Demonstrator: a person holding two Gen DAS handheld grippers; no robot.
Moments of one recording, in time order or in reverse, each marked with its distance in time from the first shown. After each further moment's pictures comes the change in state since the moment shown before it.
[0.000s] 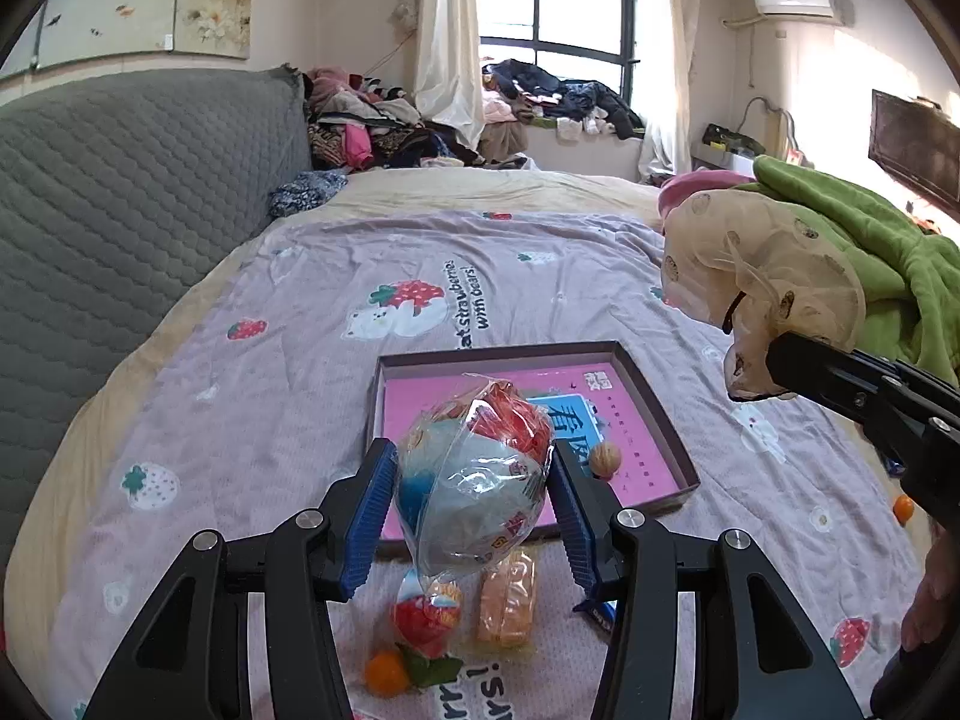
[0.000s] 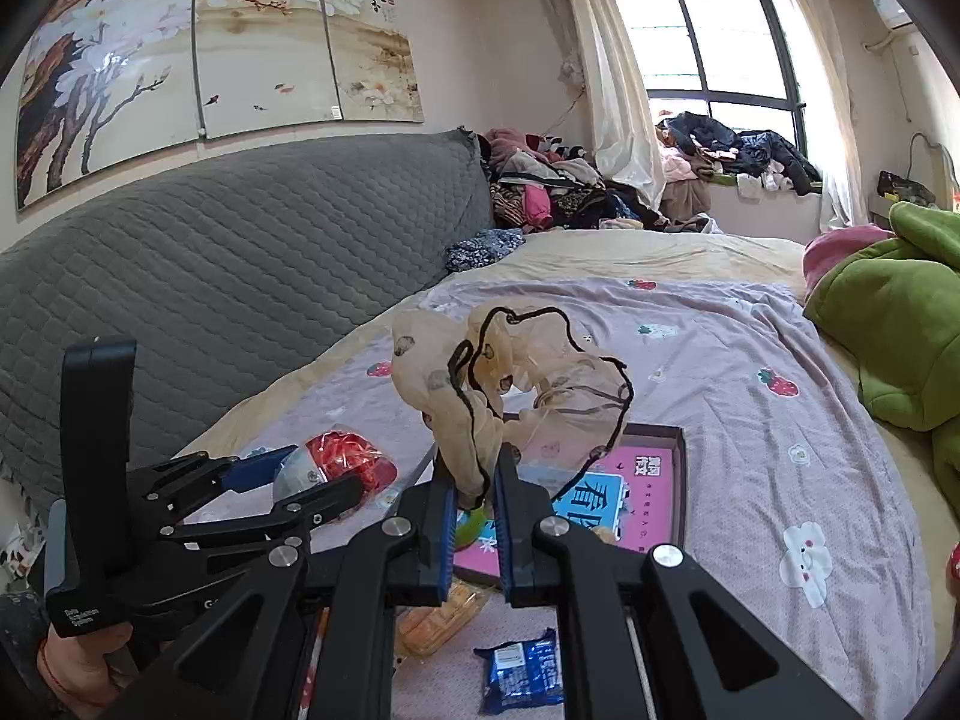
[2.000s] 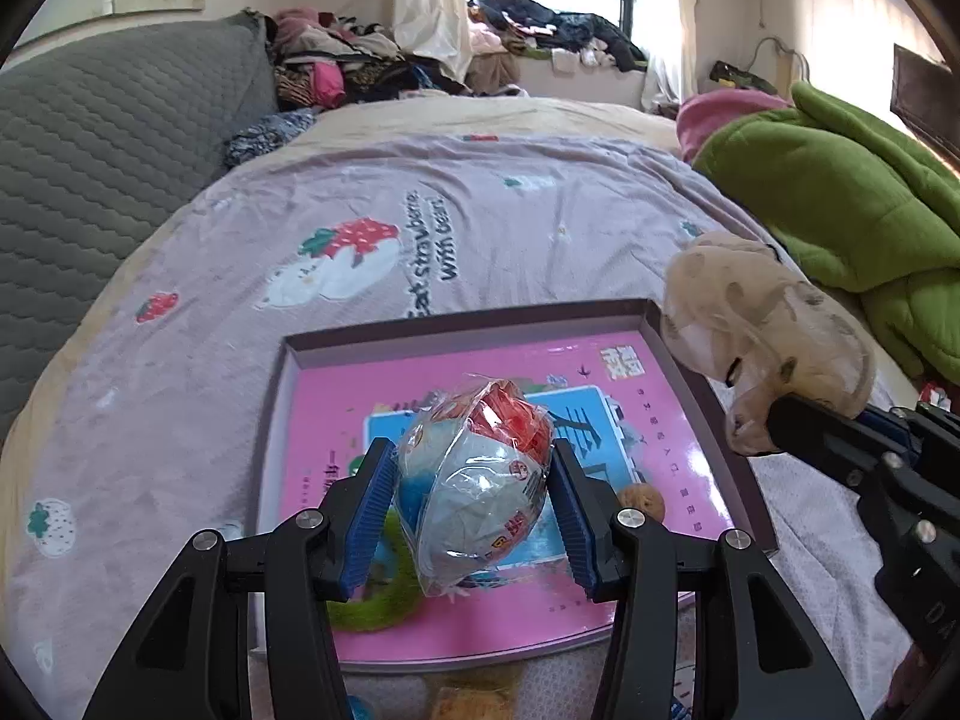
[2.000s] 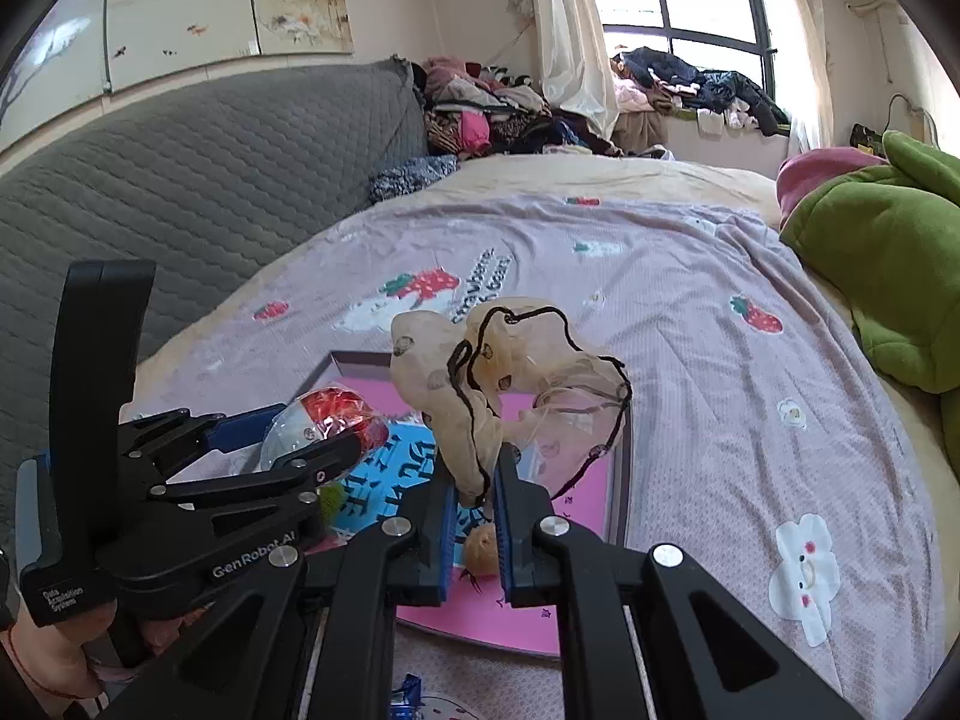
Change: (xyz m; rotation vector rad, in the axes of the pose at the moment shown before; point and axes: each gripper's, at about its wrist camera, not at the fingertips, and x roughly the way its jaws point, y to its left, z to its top) left arm 0.180 -0.044 0.018 0.030 0.169 0.002; right arm 0.121 -0.087 -0.026 0.040 0.168 -0.119
